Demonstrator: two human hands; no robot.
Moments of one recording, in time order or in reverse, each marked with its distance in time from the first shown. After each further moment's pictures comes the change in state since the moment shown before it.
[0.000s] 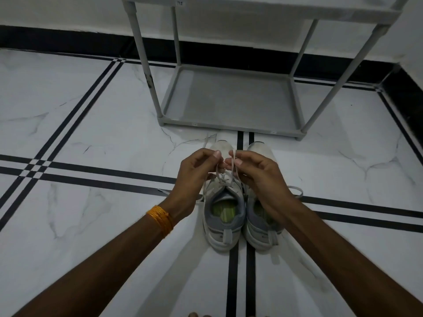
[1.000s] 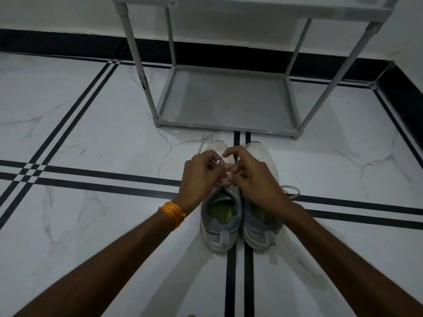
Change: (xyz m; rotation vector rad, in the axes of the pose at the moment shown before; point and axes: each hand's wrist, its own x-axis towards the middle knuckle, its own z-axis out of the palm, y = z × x) left_hand 0.020 -0.013 0.015 0.532 0.066 0.105; right_hand 0.013 0.010 -0.009 -0.788 -0.096 -0.274
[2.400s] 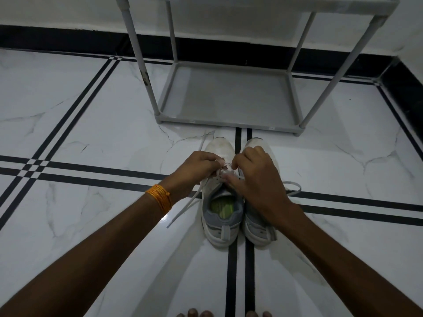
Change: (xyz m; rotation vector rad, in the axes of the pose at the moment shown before) left_hand 0.013 0.006 -0.021 -0.167 -0.345 -0.290; right_hand -0.006 -0.002 0.008 -0.611 0.237 -0.253
